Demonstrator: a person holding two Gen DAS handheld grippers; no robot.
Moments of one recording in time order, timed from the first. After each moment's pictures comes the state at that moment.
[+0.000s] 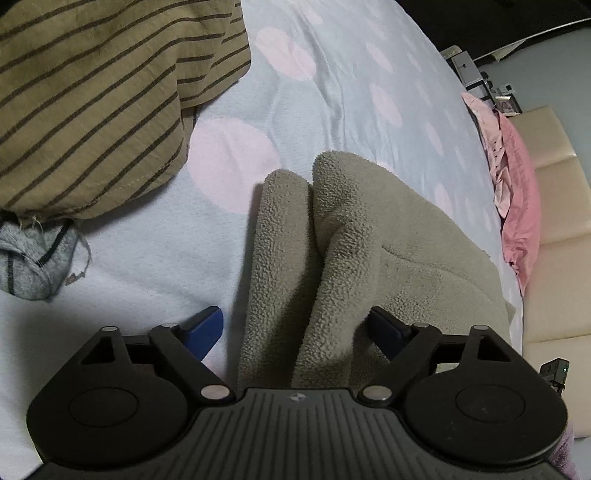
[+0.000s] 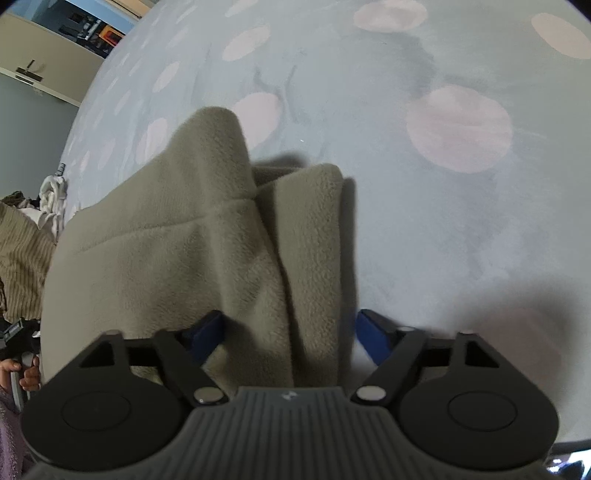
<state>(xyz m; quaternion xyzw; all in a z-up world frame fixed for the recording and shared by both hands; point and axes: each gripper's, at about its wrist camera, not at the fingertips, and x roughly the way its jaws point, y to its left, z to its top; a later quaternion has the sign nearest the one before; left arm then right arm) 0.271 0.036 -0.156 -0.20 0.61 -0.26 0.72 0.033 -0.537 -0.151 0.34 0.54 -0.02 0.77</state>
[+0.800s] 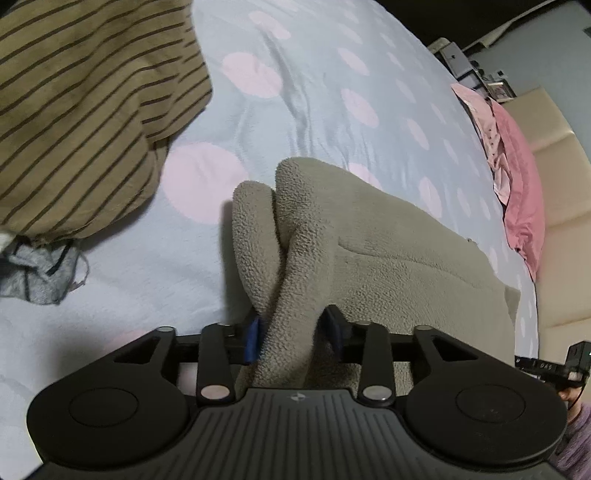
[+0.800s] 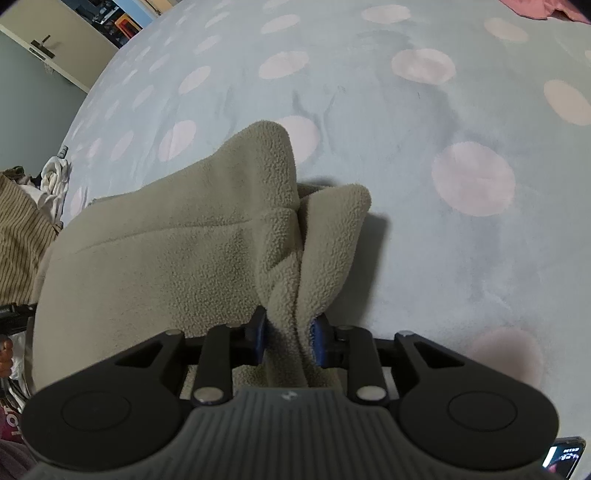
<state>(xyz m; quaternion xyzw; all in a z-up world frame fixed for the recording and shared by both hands) 0.257 0.030 -0.118 -0.16 0.60 -0.26 0.74 0.033 -0.521 -0.112 0.27 0.53 -0.03 0.80</state>
